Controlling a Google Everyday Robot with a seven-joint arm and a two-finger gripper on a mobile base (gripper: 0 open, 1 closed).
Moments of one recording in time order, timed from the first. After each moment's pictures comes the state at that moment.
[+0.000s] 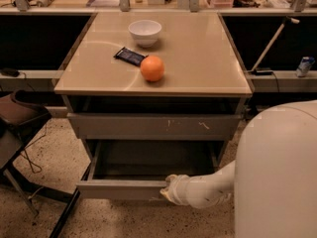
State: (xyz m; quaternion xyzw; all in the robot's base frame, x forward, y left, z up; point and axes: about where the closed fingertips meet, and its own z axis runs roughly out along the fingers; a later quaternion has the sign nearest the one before) arm 0.490 -0.038 0.422 -0.45 0.84 0.10 0.28
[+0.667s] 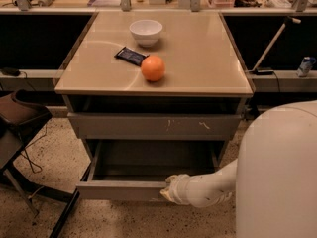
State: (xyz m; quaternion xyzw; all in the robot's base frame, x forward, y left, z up) arm 0.492 -0.036 0.427 -0.45 0.84 0.10 0.28
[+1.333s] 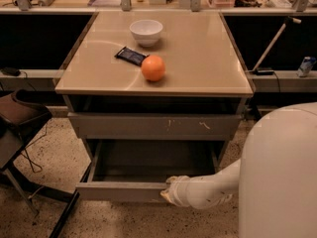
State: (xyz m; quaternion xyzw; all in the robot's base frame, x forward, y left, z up) arm 0.484 -0.035 0.426 -0.46 0.84 0.11 0.28
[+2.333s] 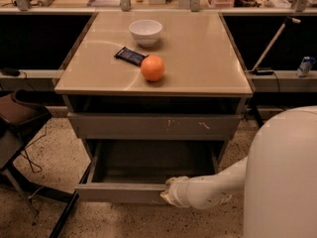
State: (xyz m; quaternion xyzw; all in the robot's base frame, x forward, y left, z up) arm 0.479 -0.030 0.428 -0.46 0.83 0.11 0.28
